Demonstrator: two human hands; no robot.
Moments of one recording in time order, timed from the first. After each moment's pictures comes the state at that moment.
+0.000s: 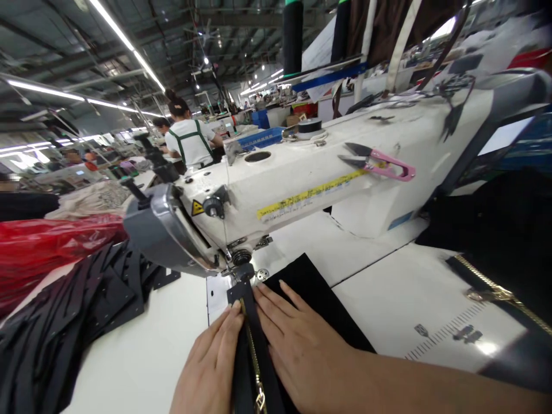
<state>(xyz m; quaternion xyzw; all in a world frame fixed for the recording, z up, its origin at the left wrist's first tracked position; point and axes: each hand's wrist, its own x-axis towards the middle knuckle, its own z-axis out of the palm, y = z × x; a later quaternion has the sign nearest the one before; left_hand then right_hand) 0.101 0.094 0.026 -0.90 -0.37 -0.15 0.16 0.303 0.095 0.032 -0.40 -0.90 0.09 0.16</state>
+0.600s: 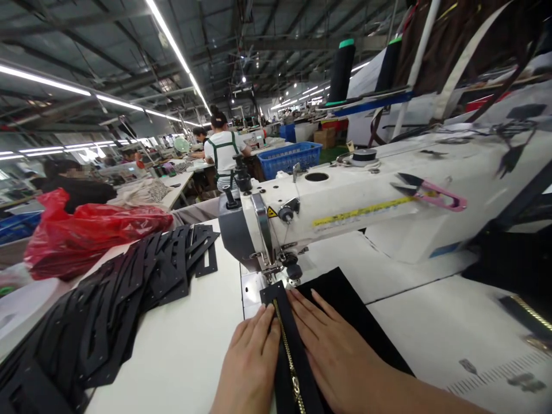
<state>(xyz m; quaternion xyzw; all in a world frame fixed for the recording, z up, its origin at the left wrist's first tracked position) 0.109 0.090 0.027 -0.90 -0.36 -0.16 0.19 0.300 0.094 0.020 -0.37 -0.91 -0.03 0.20</state>
